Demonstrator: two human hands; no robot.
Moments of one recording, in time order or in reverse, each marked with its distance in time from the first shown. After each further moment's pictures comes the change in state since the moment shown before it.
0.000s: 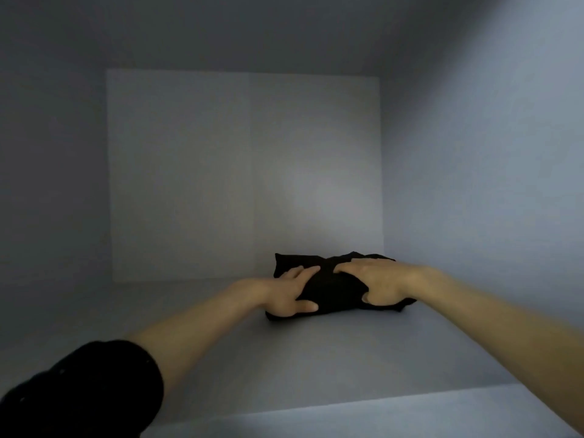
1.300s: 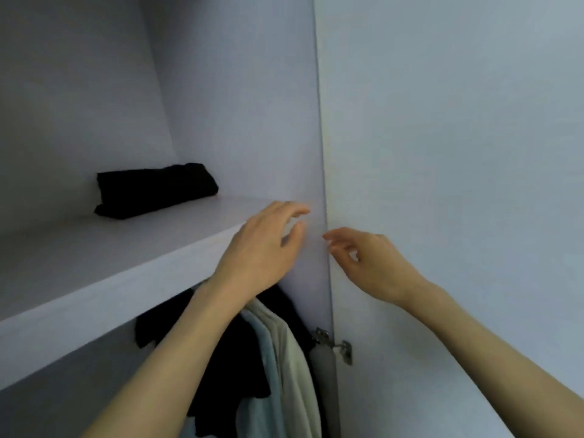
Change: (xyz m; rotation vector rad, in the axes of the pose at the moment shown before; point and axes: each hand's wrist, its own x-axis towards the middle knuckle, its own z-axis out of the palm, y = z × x) left_hand -0.130 0.218 0.075 -0.537 0.571 0.818; right_hand -0.330 -0.099 0.067 0.395 0.597 0.794
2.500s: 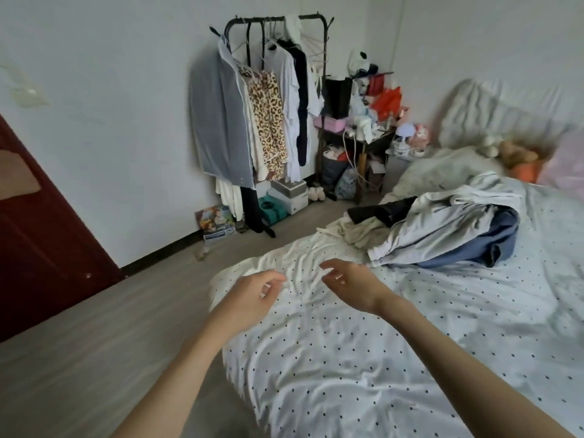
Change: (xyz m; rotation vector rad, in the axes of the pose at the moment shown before) left_hand 0.028 0.704 0.669 -0.795 -1.214 0.590; right_hand -0.579 0.525 -0.456 -0.161 0.376 1.447
